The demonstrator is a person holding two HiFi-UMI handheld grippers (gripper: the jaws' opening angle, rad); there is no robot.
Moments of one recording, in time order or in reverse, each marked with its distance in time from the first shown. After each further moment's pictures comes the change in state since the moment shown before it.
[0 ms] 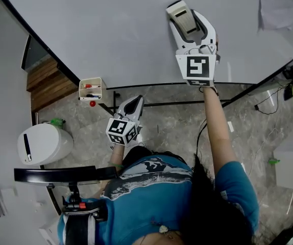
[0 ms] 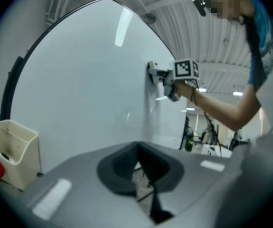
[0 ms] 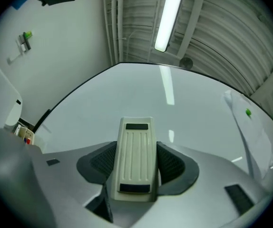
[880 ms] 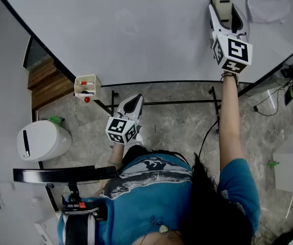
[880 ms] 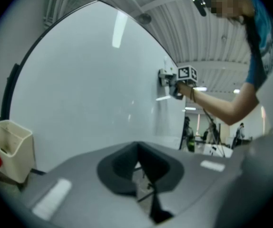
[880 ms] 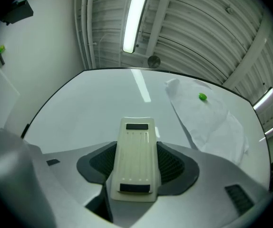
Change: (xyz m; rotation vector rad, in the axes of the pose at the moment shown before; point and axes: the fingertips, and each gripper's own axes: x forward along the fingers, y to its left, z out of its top) left arm 0.011 -0.042 0.000 0.016 -0.011 0.022; right arm -0.040 -0.159 -0.032 0.205 -0.005 -0.184
